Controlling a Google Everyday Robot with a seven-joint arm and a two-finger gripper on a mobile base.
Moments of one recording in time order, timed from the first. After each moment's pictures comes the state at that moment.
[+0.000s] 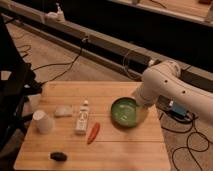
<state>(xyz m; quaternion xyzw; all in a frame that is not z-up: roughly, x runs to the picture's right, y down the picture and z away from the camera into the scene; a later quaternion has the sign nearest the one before) 0.162 0.093 0.687 -0.26 -0.07 0.02 0.96</state>
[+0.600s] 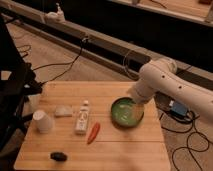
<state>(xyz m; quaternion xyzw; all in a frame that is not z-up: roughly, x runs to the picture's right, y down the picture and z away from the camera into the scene) 0.109 0.075 0.692 -0.27 -0.15 -0.01 0.95</state>
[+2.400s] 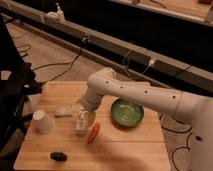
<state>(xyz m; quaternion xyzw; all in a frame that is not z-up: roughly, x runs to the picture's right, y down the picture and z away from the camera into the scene) -0.122 0.132 0.746 -0.30 -0.28 -0.14 0.90</state>
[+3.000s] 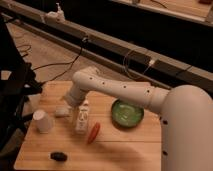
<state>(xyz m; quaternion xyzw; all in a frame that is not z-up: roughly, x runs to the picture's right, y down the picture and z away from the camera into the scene) -0.194 0.109 0.769 -0.29 -0.33 -0.13 0.89</state>
